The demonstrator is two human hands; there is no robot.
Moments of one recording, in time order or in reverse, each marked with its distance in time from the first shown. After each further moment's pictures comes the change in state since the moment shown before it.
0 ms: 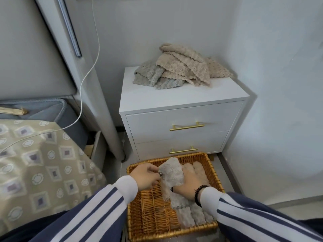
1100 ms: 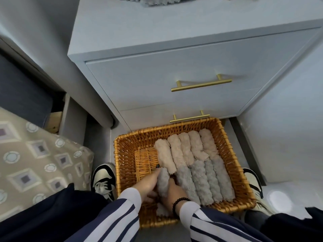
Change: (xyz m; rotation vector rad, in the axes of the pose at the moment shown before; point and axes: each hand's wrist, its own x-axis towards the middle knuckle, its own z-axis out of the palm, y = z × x) left_hand 0.123 -0.131 0.081 -0.323 -0.130 -0.601; right_hand 0.092 0.068 0.165 0.028 -0.302 0.330
